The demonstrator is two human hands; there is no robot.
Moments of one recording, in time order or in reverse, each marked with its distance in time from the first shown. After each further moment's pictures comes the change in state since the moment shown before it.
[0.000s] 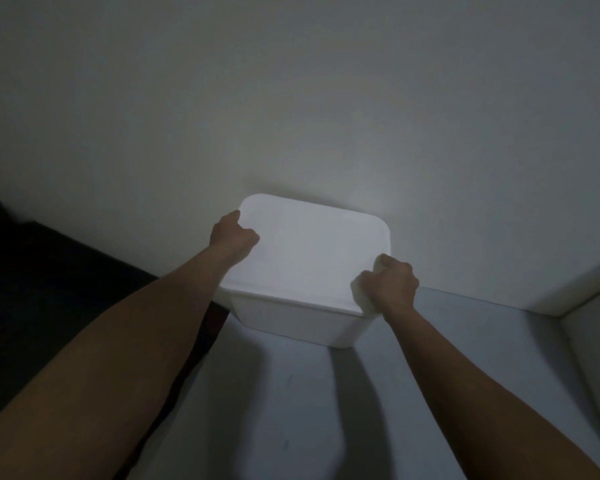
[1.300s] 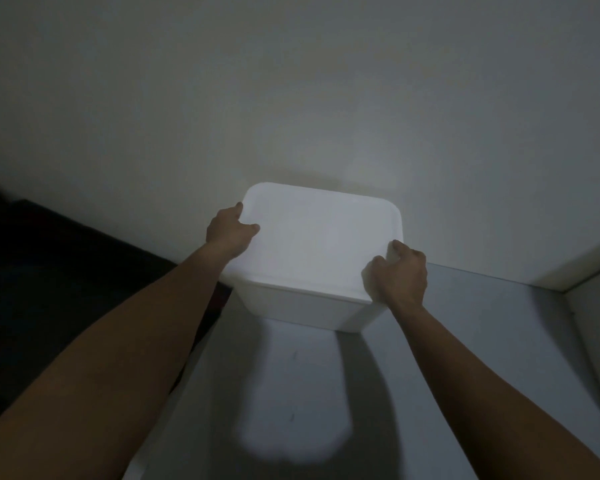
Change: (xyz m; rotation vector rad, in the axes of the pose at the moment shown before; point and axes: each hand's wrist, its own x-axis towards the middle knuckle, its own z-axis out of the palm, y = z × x) left_hand -0.002 -0.039 0.015 0.096 -0.039 0.033; right_hand -0.015 0.024 0.010 0.051 0.123 -0.098
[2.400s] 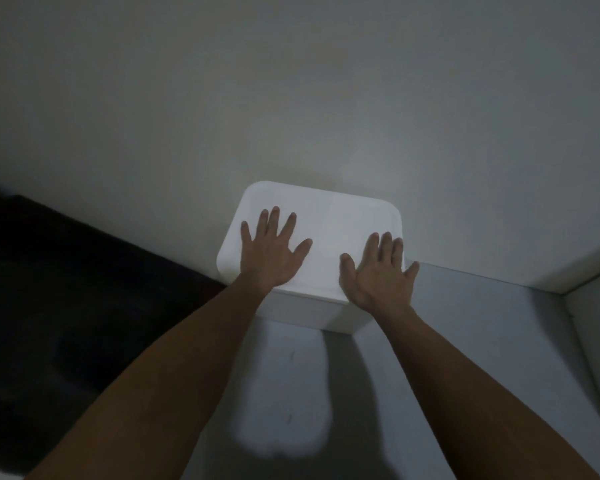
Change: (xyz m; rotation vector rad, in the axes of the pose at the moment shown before) left_hand -0.048 0.025 0.063 0.574 0.000 0.355; right_hand 0.005 0.011 0.035 -0.630 -0.175 -0.252
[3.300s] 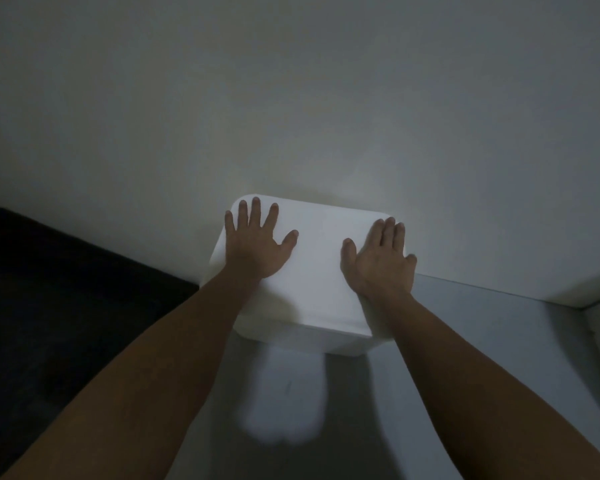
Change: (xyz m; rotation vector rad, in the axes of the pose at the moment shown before) left_hand 0.071 -0.020 0.012 0.095 0.204 -0.013; right_hand 0.076 -0.012 -0.001 0.016 0.096 0.042
